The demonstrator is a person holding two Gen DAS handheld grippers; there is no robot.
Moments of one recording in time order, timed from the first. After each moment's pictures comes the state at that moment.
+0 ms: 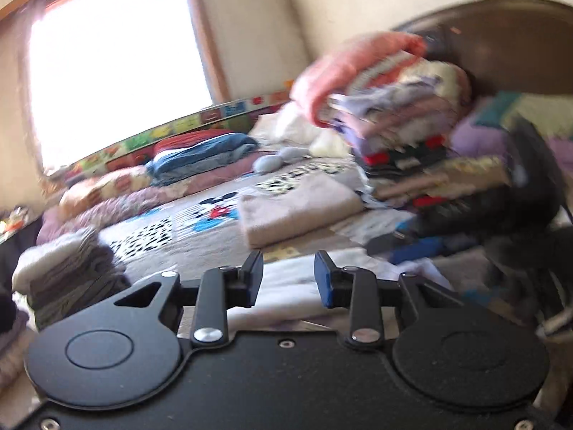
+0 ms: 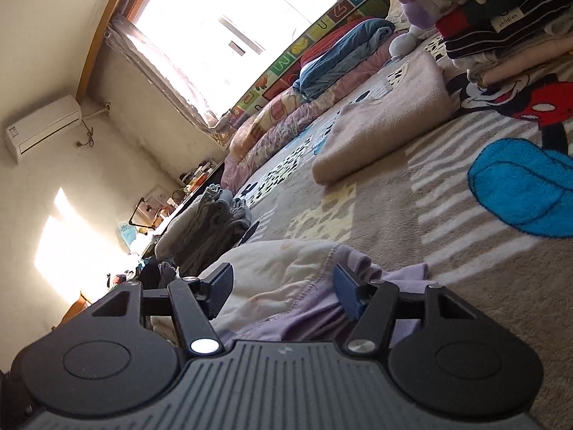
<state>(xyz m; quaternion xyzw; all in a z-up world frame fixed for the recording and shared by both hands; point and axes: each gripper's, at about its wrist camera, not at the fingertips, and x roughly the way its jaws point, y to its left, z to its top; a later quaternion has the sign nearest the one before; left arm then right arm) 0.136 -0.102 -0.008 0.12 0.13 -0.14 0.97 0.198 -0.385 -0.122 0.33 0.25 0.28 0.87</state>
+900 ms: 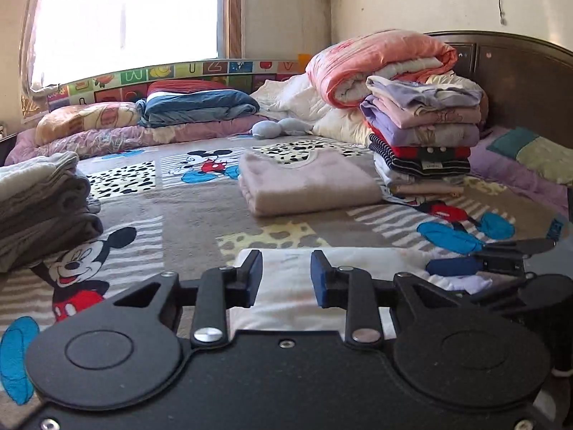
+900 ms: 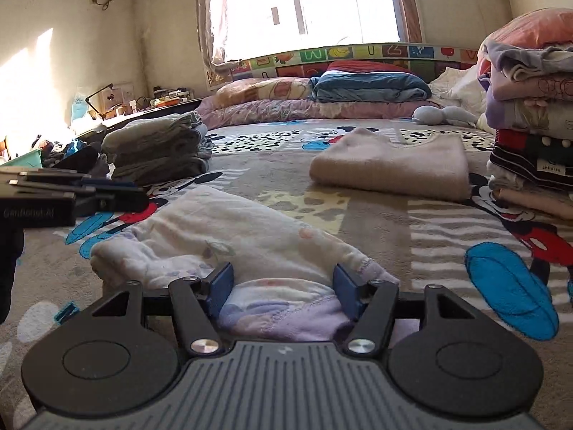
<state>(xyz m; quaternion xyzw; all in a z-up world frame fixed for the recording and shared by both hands) 0.195 -0.075 -0.043 0.04 0.20 -0.19 0.96 0.176 -0.303 -0.102 0.03 0.23 0.22 0.95</state>
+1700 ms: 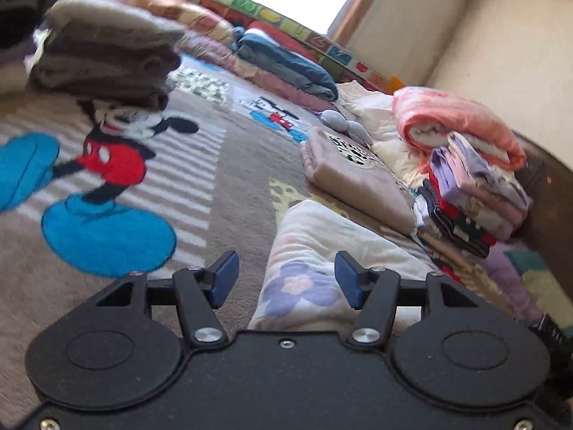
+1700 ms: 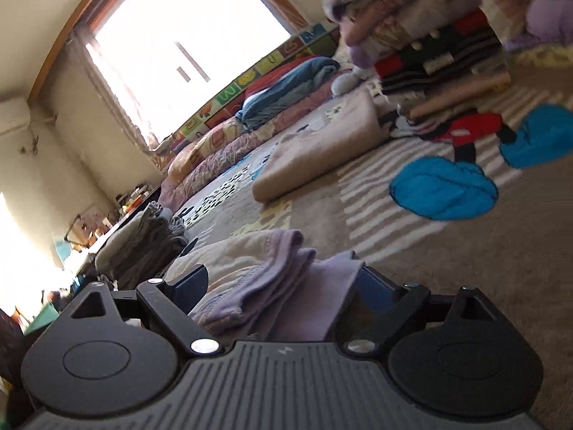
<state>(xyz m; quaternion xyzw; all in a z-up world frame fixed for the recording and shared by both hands) 0.183 0.003 -0.080 -0.27 0.28 -0.11 0.92 0.153 -0.401 -0.131 0.36 0.24 0.14 0.89</state>
